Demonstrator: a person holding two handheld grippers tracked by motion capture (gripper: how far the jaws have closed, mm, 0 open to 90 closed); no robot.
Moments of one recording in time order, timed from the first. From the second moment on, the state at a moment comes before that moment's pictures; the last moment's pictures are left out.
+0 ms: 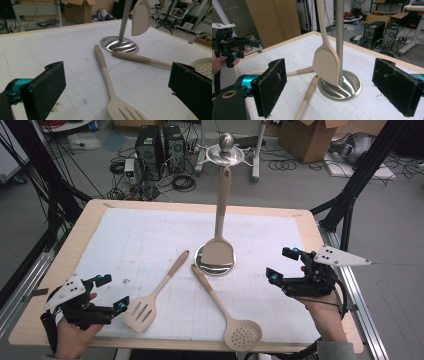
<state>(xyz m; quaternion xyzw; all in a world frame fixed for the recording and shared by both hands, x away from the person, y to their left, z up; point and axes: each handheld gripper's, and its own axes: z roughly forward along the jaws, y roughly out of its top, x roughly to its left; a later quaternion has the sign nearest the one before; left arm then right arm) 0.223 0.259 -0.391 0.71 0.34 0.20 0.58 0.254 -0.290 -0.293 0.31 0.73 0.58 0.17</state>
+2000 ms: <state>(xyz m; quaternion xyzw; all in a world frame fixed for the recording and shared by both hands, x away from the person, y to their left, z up) 0.255 0.170 -0.395 0.80 0.35 0.19 0.45 0.242 -0.305 -0.373 0.32 0.73 0.58 0.15</state>
